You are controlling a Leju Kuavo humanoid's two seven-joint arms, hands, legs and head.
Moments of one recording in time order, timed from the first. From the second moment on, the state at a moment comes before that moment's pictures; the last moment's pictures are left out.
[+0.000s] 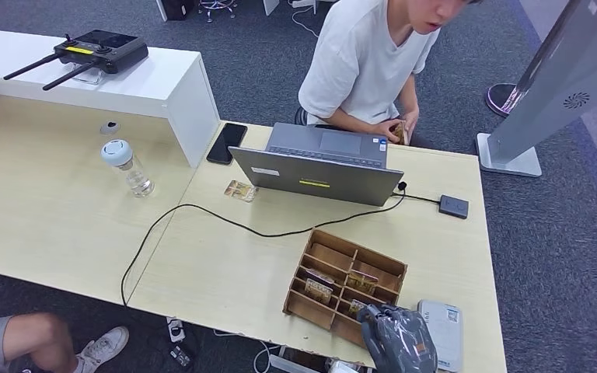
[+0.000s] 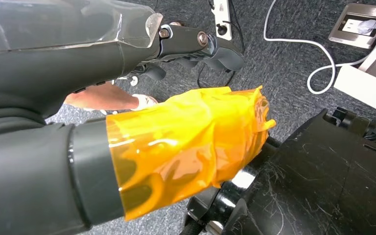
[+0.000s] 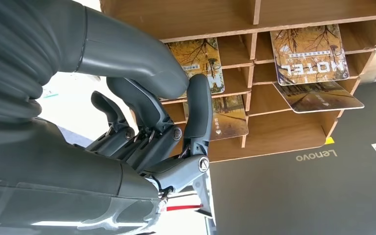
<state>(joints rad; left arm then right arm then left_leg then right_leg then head) 0.08 0.48 -1.26 -1.26 -0.26 0.41 0.65 0.09 -0.21 0.64 -1.49 1.07 -0.31 0.01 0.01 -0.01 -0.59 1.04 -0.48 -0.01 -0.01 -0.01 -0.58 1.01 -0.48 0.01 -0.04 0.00</state>
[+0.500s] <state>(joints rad) 0.08 0.48 -1.26 -1.26 -0.26 0.41 0.65 0.10 -0.21 0.63 -1.57 1.07 -0.32 -0.02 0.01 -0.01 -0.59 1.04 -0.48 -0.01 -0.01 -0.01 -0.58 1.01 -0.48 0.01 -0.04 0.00</state>
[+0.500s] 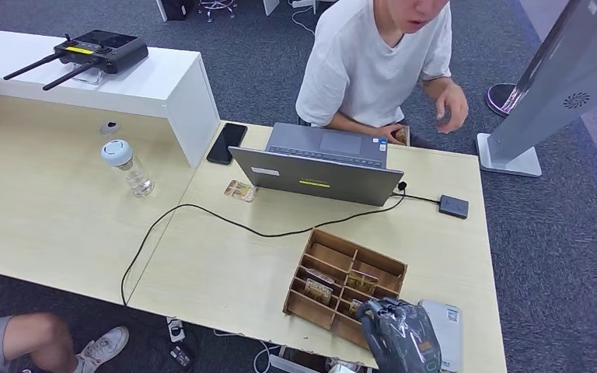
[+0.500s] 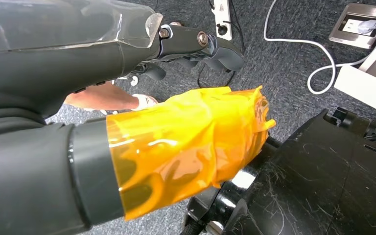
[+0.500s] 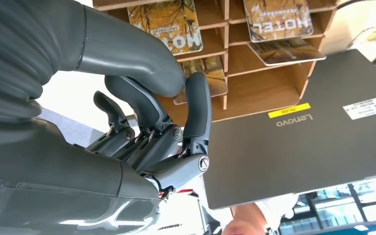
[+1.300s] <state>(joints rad) 0.08 0.47 -1.26 -1.26 -0.28 0.41 0.67 0.07 -0.18 0.67 -1.52 1.04 -0.29 -0.06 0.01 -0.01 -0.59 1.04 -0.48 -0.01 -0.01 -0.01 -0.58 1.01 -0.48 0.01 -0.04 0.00</state>
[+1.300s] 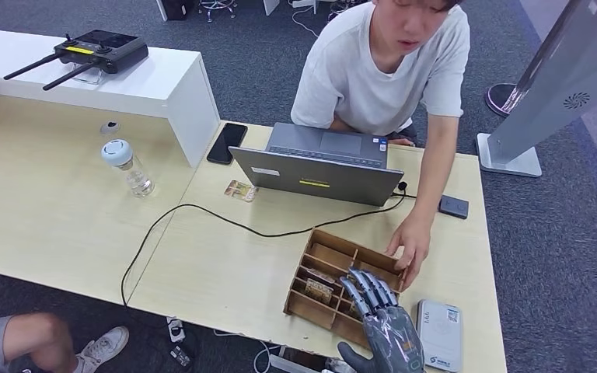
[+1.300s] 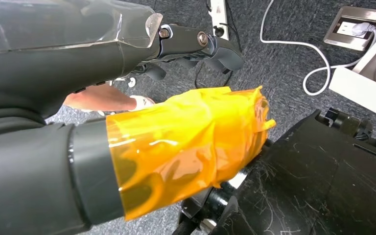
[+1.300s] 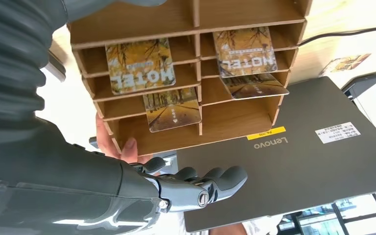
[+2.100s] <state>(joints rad) 0.07 0.47 -1.27 -1.26 -0.27 0.42 0.67 0.07 -0.18 0.67 -1.53 1.05 -0.31 -0.06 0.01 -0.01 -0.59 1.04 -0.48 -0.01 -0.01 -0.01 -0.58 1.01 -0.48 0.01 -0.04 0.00</state>
